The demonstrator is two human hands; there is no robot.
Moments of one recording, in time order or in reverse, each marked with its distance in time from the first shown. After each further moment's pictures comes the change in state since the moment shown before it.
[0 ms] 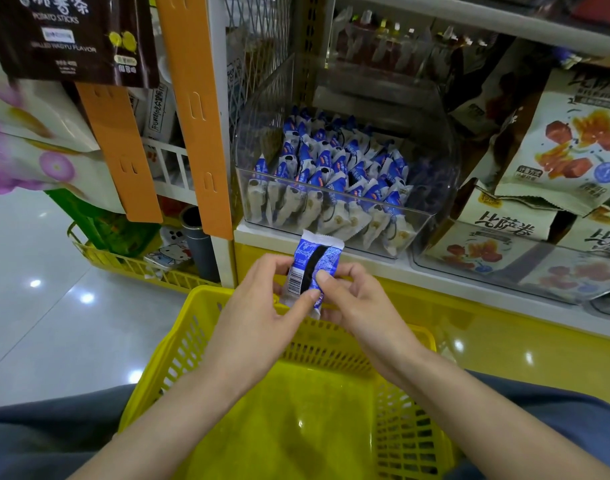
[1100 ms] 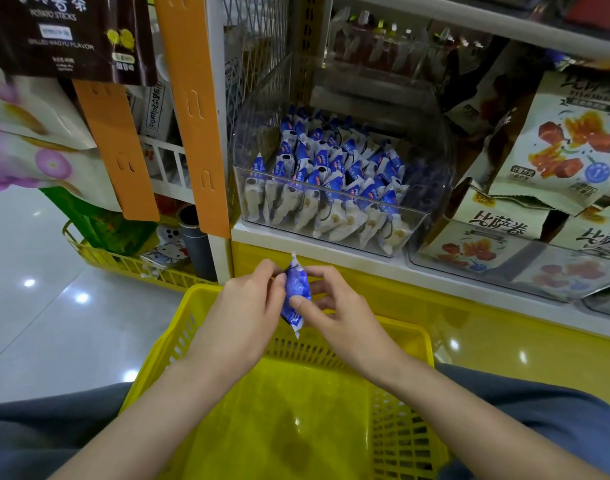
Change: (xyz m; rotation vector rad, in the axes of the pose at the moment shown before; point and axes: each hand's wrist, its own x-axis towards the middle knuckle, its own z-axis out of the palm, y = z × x) left_hand 0.005 -0.012 -0.006 0.247 -0.037 0.039; right_hand 0.006 0.024 -0.005 -0.583 -0.057 -0.247
